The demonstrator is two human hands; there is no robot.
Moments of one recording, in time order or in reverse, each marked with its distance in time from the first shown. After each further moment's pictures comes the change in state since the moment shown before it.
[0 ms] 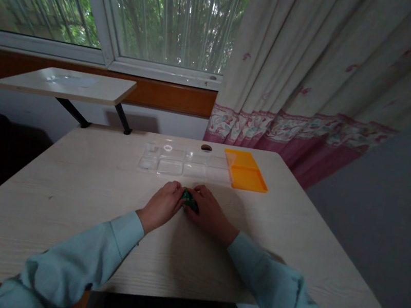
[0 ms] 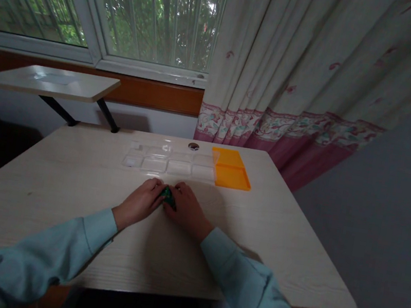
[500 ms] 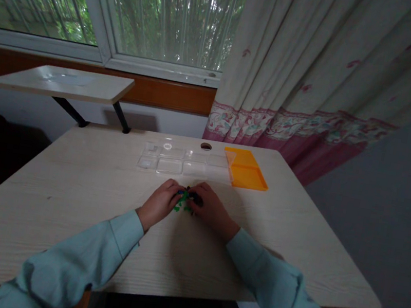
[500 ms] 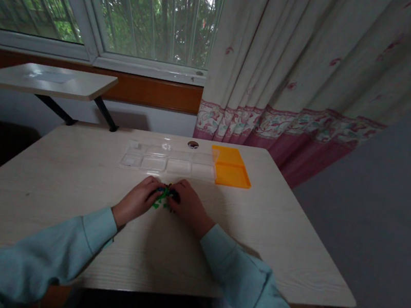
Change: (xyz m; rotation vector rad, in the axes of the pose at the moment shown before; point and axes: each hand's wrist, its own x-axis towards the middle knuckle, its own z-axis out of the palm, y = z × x) left_hand 0.000 -0.005 -0.003 -0.293 0.067 -0.038; right_hand 0.009 0.005 -0.007 0.206 0.018 0.039
